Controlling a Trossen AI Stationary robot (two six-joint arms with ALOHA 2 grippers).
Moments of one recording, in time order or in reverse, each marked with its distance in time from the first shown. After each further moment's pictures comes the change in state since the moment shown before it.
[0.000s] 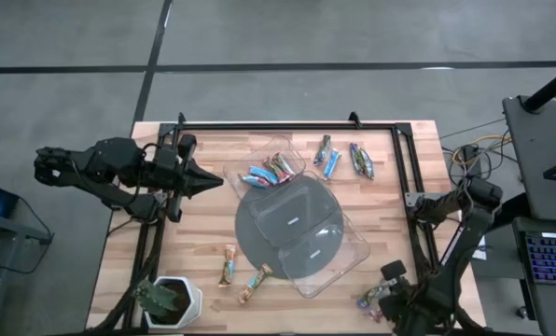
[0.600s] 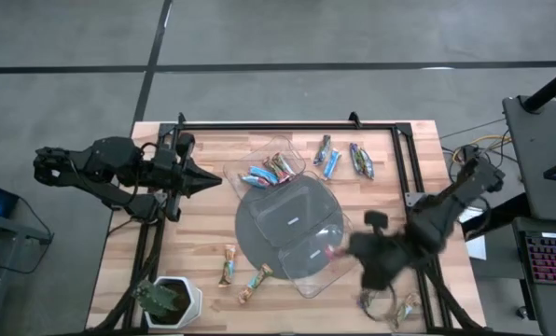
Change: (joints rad) left arm 0.000 -0.008 0.000 0.000 0.000 0.032; right arm -0.391 -0.179 0.240 -0.147 0.322 0.071
